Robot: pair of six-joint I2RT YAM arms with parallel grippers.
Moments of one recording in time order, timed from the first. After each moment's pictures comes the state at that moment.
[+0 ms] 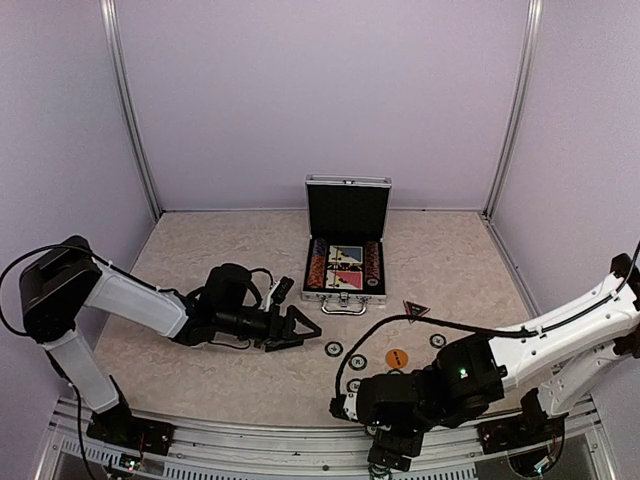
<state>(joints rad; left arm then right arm) -0.81 1.70 0.67 0.51 0.60 -0.85 1.56 1.46 0.99 -0.77 0.11 0.31</state>
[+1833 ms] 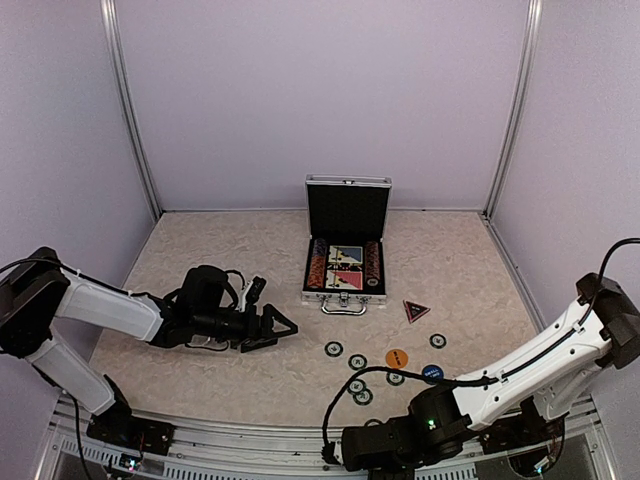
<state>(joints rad) -0.73 1.52 0.54 0.39 0.51 -0.84 1.72 1.66 0.94 -0.65 0.03 0.29</state>
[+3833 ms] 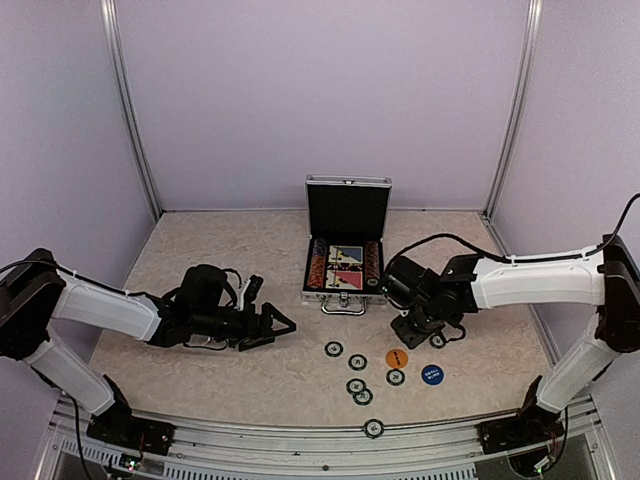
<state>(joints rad) -0.73 1.50 0.54 0.36 0.46 -0.84 0.97 1.54 1.00 -0.72 0.37 0.28</state>
